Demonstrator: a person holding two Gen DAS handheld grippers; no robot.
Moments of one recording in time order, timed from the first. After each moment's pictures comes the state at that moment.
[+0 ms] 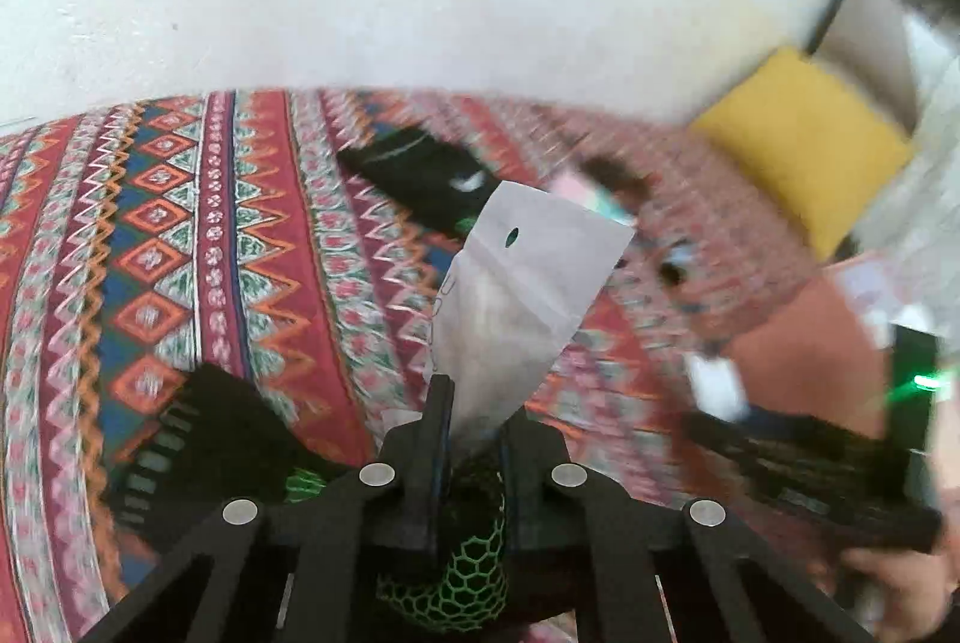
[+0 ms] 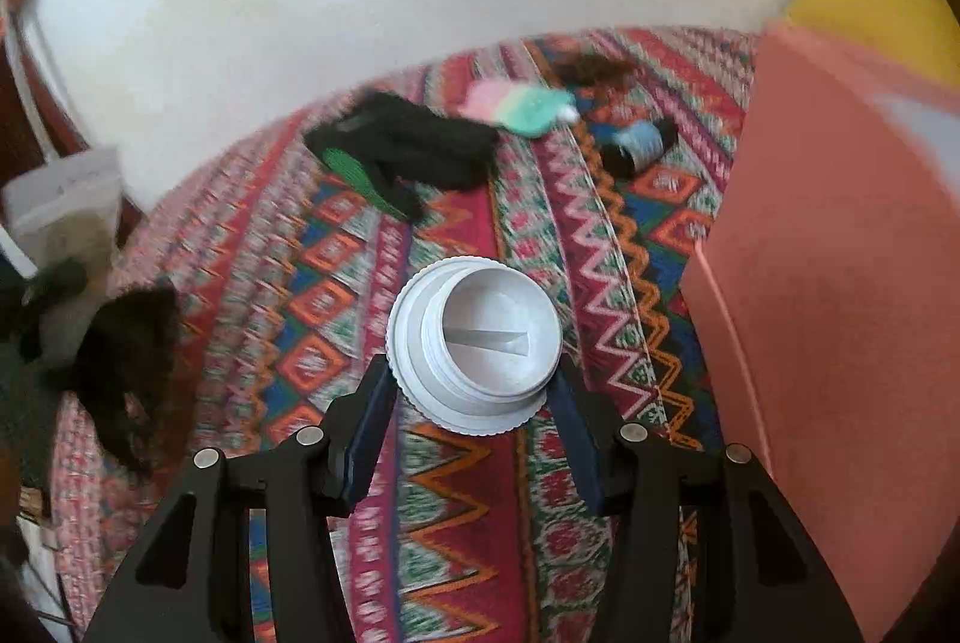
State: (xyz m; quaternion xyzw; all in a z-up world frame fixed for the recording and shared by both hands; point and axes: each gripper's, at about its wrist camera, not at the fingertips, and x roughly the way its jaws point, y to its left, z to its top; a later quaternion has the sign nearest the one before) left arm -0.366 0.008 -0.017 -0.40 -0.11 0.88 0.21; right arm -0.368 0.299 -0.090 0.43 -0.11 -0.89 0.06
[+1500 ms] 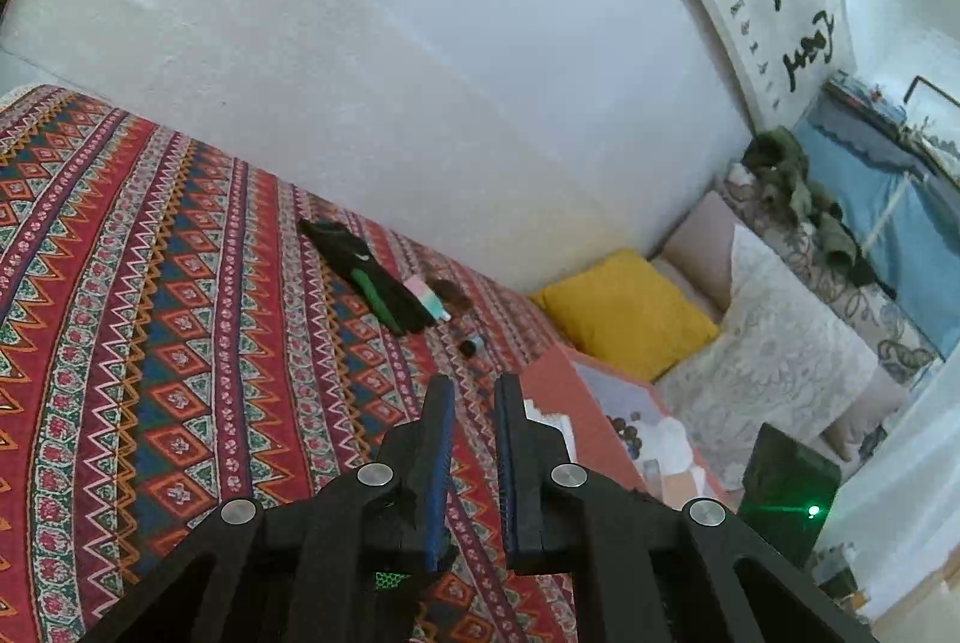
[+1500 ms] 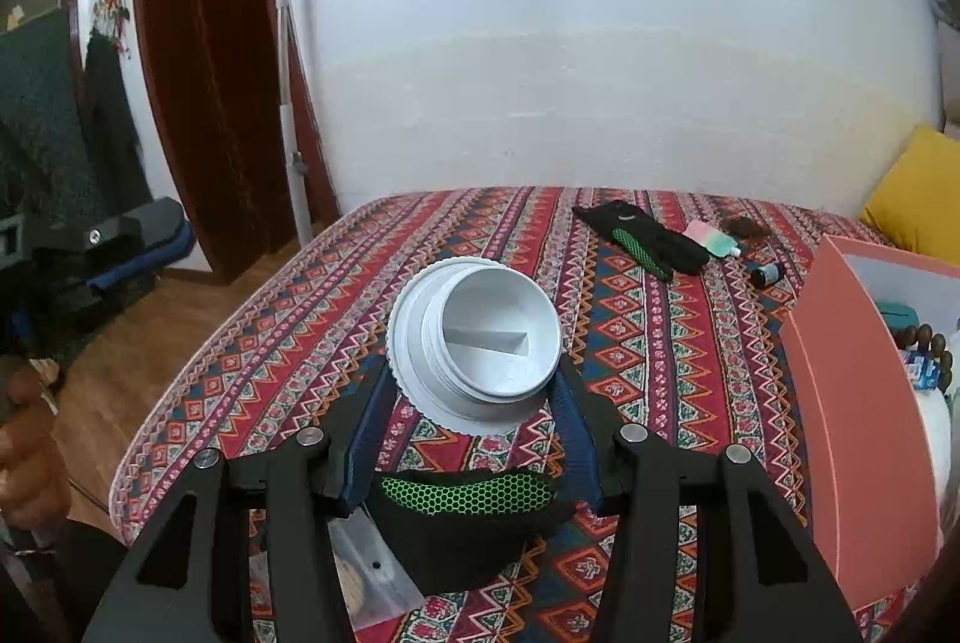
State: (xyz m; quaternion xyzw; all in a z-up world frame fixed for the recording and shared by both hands) left arm -0.127 -0.089 0.036 -0.25 -0.30 0.89 0.26; right arm -0.154 0.157 0.008 0.29 -0.01 -0.94 0.19
